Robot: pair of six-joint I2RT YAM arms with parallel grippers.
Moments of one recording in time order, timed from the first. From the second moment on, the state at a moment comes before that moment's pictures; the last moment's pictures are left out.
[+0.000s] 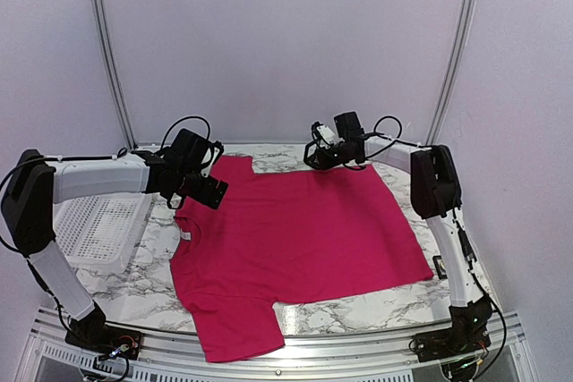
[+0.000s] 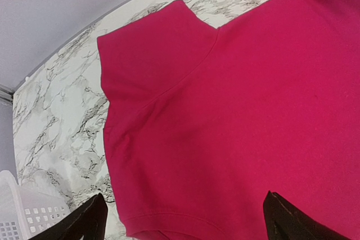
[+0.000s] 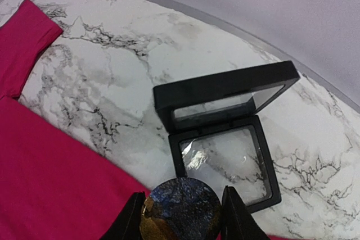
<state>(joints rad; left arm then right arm) -0.60 1.67 1.15 -0.32 -0.30 0.01 0.38 2.57 2.19 -0.34 -0.21 -0.10</state>
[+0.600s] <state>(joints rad) -0.77 1.33 0.91 0.06 0.12 0.76 0.47 1.92 1.55 -0.35 -0.55 -0.27</state>
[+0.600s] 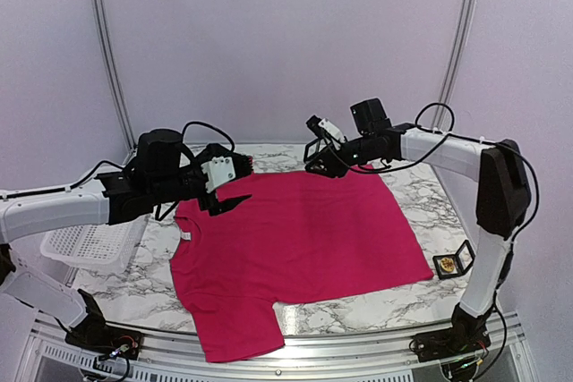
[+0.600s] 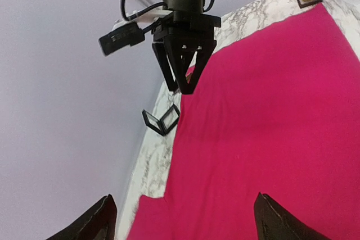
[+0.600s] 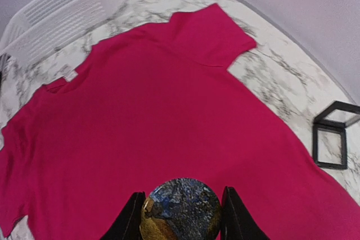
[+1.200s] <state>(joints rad) -0.99 1.30 0.96 0.00 0.19 1.15 0.79 1.59 1.39 -0.46 -0.71 -0.33</state>
